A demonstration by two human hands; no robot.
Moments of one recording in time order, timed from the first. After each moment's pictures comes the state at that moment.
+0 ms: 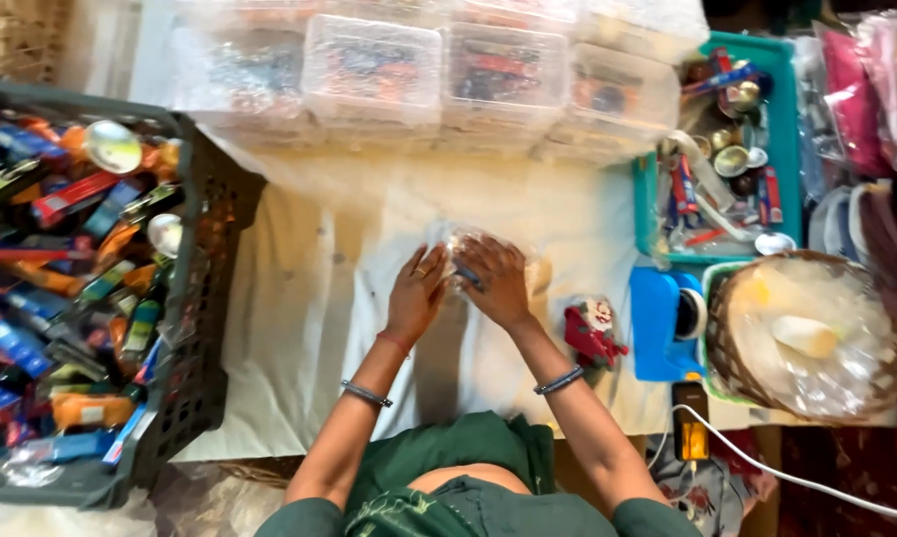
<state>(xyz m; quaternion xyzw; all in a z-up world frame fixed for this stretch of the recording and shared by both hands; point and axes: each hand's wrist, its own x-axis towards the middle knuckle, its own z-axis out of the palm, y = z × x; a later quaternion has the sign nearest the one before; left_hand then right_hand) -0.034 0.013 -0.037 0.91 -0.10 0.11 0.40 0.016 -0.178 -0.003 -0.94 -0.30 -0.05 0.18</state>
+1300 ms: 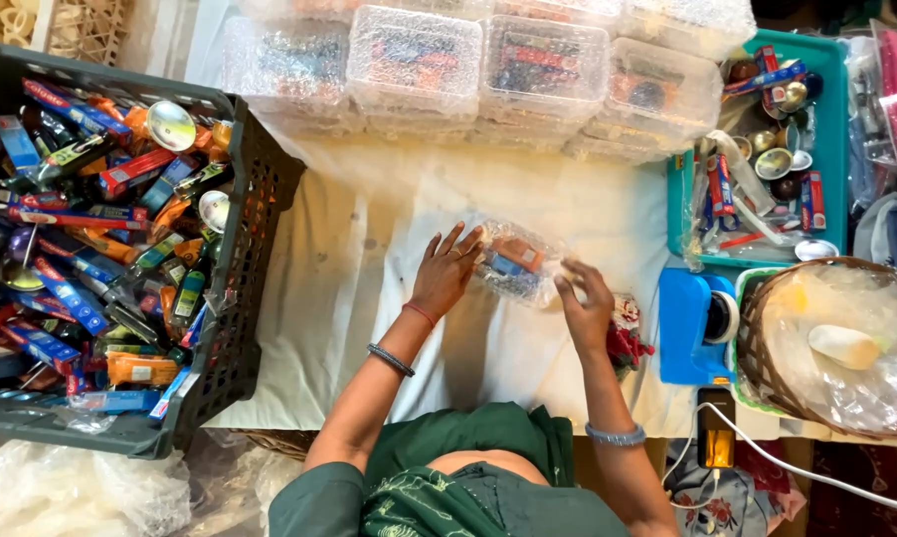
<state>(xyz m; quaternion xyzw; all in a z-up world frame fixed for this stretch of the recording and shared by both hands) -0.019 0.019 -0.032 0.95 -0.12 0.04 0.28 -0.024 -0.243 0.036 -0.87 -0.01 -0.06 0.49</state>
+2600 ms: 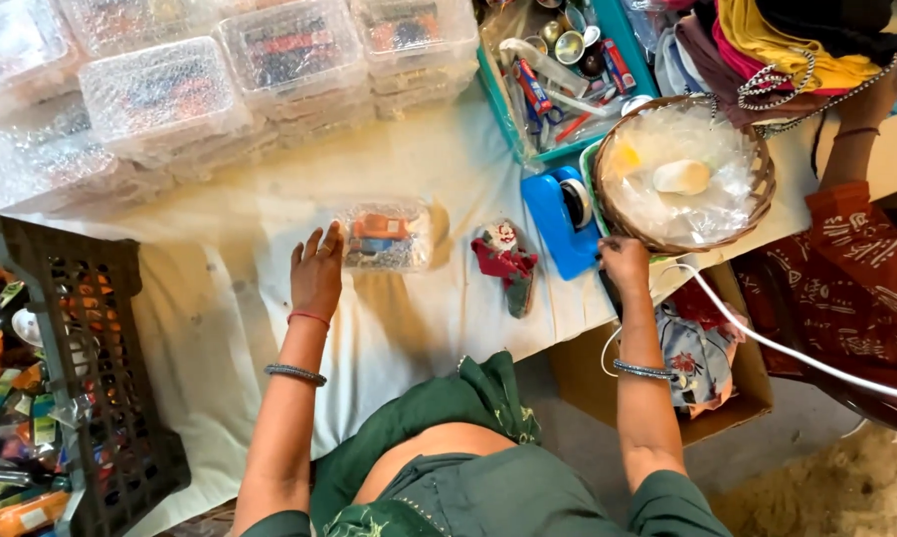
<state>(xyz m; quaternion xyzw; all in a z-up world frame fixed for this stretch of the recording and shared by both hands) -0.009 0.019 -0.051 0.98 -0.19 0.05 0.05 -0.107 -0.545 0.001 -0.88 0.30 0.01 0.36</state>
